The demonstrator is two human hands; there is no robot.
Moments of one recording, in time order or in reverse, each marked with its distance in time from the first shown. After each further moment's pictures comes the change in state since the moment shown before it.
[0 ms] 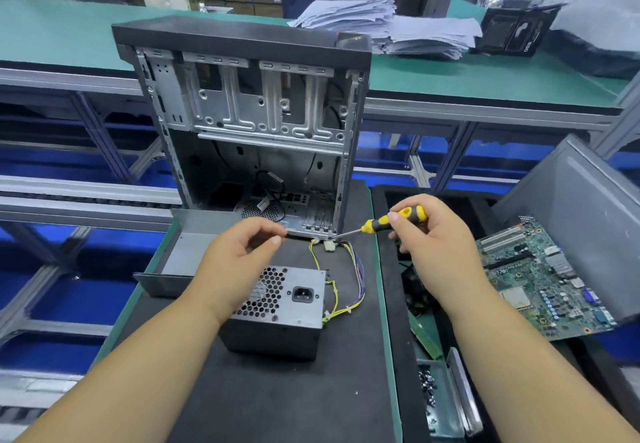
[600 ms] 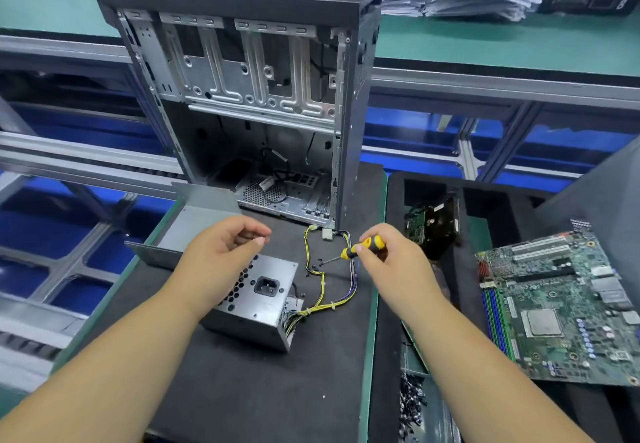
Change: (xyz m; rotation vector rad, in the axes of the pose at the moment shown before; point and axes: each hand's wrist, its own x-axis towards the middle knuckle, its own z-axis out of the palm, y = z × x) left_hand -0.004 -0.005 0.043 0.120 0.148 -0.159; right_hand 0.027 0.109 0.024 -0.184 -0.318 0.041
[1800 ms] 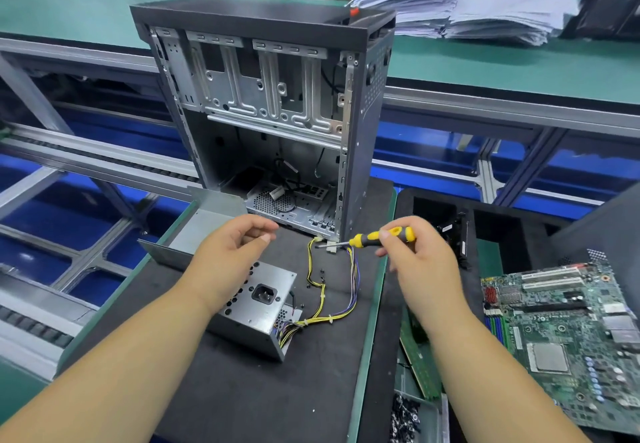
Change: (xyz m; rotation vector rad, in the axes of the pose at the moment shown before) left_hand -0.001 0.020 0.016 -0.015 0.091 -0.084; right_hand 0.009 -0.013 -0.036 0.417 0.075 -0.045
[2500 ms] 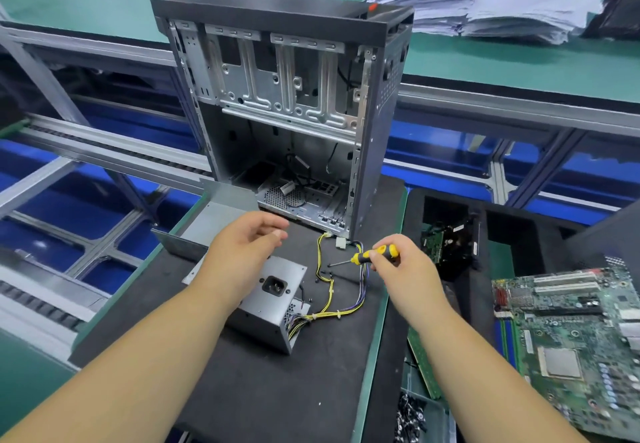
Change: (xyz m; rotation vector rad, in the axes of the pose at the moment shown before) left_hand -0.012 0.009 0.005 -0.041 0.079 -0.068; right_hand 0.006 0.044 0.022 -0.279 -0.101 0.105
